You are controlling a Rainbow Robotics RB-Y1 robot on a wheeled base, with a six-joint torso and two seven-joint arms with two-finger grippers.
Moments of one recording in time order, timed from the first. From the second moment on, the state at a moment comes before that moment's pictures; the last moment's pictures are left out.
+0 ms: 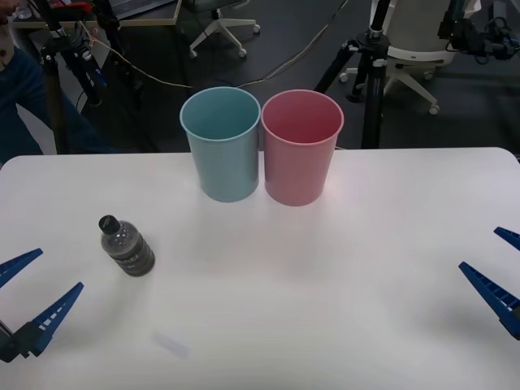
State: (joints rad) right arm 0.35 -0.40 -0.52 -1.66 0.96 -1.22 0.00; left arm 0.36 0.39 0.48 -1.53 -0.95 -1.18 -0.23
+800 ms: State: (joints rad) right arm 0.35 -0.40 -0.52 -1.66 0.96 -1.22 0.00; left arm 0.20 0.39 0.37 -1.28 -0.93 -1.17 -0.44
